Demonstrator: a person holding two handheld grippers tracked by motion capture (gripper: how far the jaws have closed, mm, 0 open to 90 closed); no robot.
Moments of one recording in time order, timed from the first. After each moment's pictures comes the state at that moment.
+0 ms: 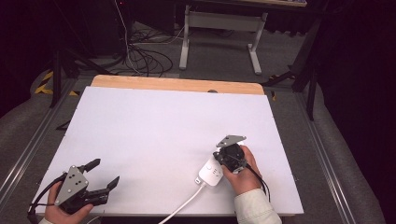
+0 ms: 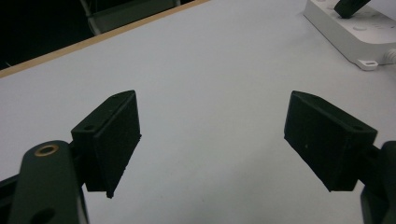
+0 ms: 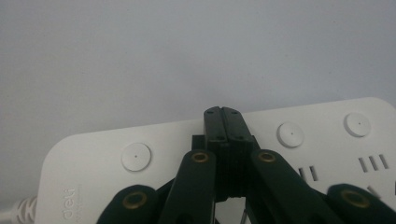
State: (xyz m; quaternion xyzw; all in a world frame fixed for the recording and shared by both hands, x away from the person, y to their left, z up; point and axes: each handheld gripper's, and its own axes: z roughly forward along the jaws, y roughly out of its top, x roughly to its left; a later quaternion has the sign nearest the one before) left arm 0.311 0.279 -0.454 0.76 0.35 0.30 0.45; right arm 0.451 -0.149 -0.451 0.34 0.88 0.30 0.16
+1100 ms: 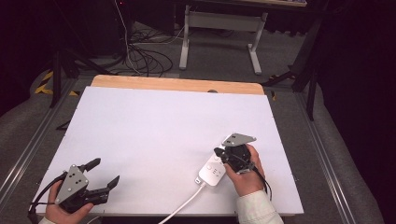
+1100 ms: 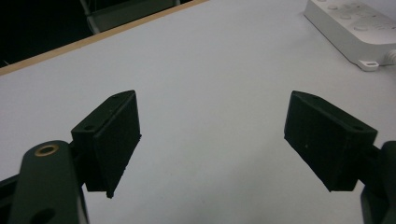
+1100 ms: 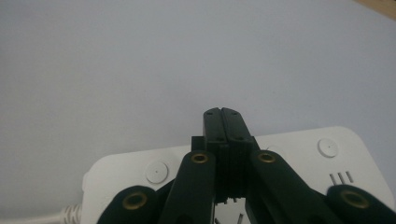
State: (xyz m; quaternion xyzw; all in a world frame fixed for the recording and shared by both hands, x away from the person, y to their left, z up) left arm 0.313 0.279 -0.454 0.76 0.36 0.30 0.45; right arm 0.437 -0.157 -0.427 0.33 0.86 0.36 0.19
